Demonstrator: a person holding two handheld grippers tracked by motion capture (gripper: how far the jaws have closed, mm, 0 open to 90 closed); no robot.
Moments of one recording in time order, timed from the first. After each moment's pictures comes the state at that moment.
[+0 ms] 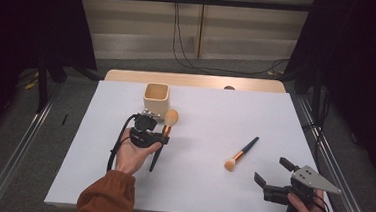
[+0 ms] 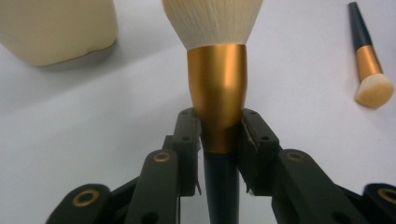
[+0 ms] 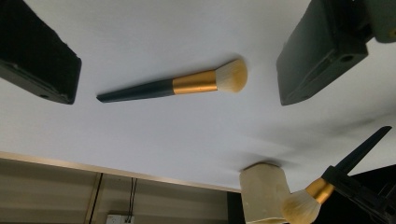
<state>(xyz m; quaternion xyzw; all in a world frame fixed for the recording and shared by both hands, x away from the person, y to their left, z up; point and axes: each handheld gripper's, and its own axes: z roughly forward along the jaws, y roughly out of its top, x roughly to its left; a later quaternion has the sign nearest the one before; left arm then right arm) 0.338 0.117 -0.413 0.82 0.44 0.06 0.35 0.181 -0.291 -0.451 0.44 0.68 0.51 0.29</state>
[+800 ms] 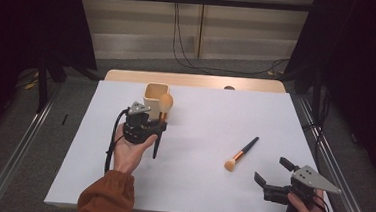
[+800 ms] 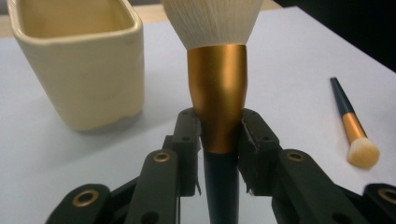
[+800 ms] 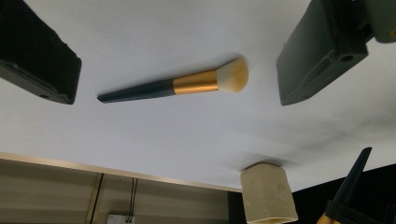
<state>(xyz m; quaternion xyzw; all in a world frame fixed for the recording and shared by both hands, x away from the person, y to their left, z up) 0.336 0.131 -0.396 0.76 0.44 0.14 0.46 0.182 -0.291 -0.452 0.44 0.68 0.51 0.29</state>
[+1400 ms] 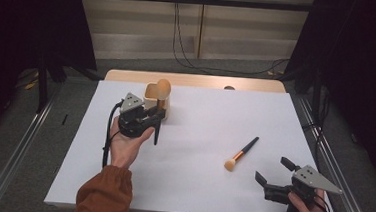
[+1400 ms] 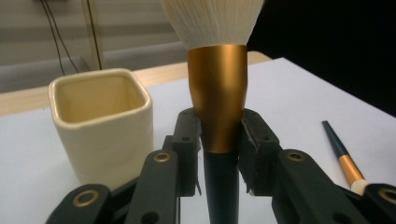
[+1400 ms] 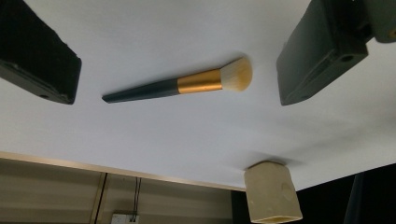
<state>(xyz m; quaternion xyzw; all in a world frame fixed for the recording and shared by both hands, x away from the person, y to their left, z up) 0.338 0.136 -0.375 0.73 0.39 0.19 0.53 0.182 -0.292 -0.451 0.45 0.67 0.51 0.30</state>
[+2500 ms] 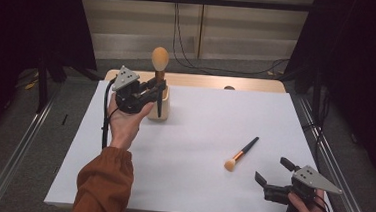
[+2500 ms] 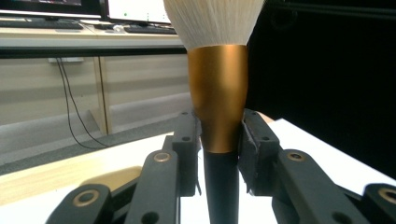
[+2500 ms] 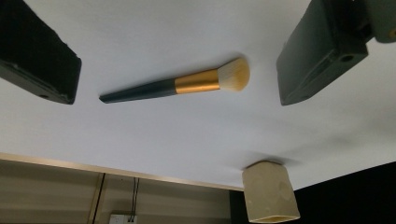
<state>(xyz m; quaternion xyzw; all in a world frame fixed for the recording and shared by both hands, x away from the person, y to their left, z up) 0.370 0.138 -0.325 0.67 0.37 0.24 0.60 0.182 -0.292 -0.452 0.45 0.67 0.51 0.29</state>
